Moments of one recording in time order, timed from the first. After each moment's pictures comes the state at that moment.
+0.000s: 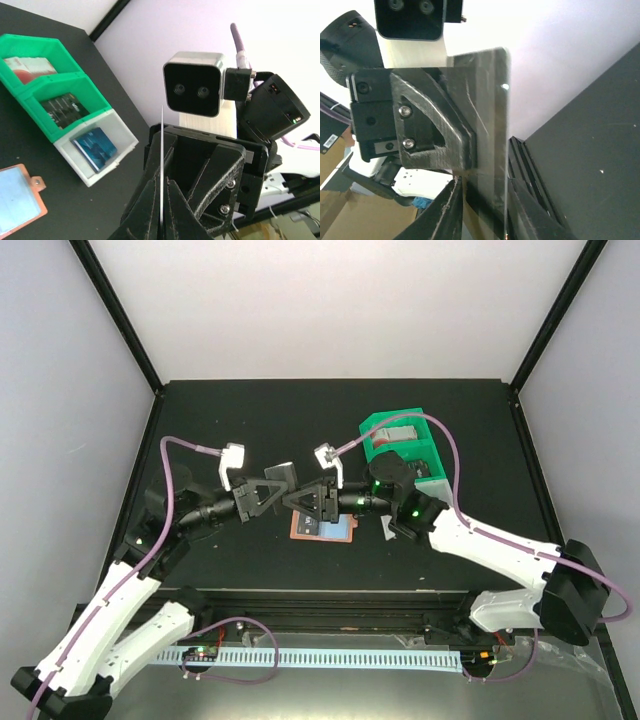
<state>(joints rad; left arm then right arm) -0.48 0.68 0.83 -0.30 0.61 -0.76 0.92 1.29 0.91 0.31 -0.62 0.78</state>
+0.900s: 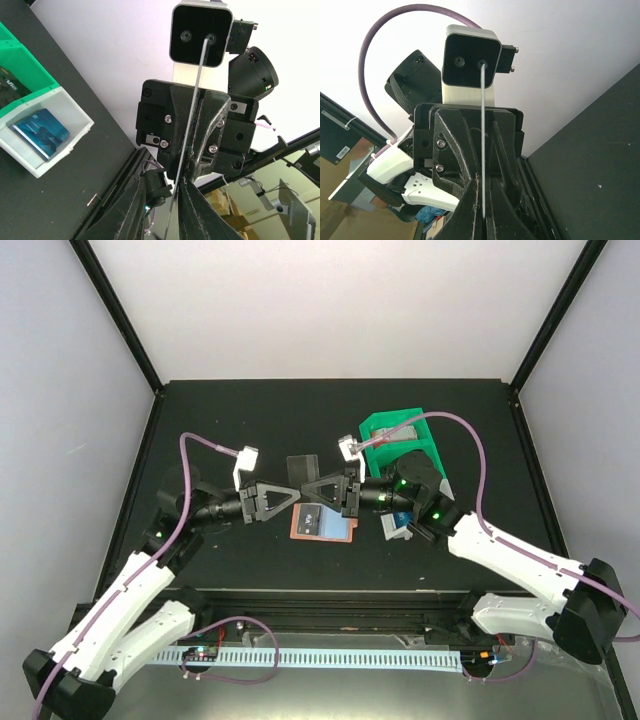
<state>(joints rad) -0.46 0.74 0.71 -0.03 0.88 -0.88 0.85 1.16 0.86 0.35 -0.66 0.81</state>
